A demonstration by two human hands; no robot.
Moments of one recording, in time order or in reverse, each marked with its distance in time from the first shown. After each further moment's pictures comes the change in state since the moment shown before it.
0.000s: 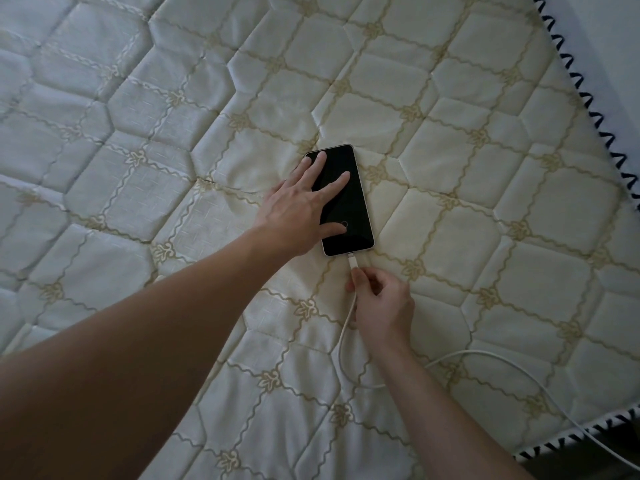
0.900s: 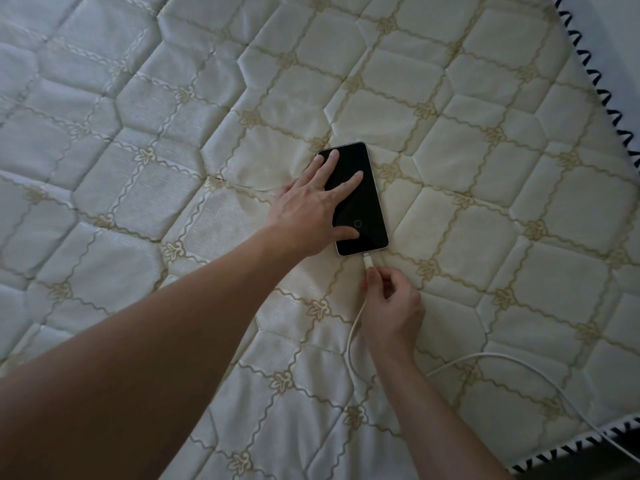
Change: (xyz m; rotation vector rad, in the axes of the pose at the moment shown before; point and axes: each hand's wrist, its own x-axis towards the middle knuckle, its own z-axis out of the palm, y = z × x) left_hand 0.000 -0.004 0.004 -0.028 0.000 0.014; right_hand -0.010 -0.003 0.014 0.016 0.190 -0.016
